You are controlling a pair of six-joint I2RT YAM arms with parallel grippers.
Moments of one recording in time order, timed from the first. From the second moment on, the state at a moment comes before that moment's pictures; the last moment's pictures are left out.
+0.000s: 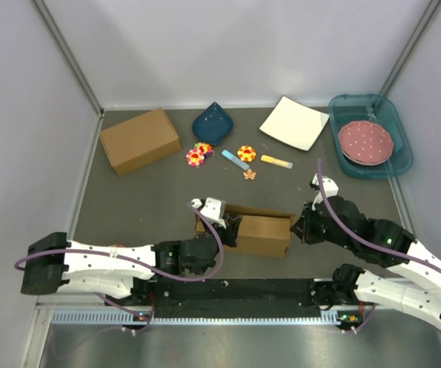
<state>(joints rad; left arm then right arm) -1.43 1.09 0.54 0.35 -0.86 -0.50 0.96 0.66 0.86 -0.91 0.22 0.70</state>
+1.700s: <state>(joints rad) -1.43 0.39 0.53 -0.18 -0.96 -0.28 0.96 0.68 0.84 -0.87 0.23 0.70</state>
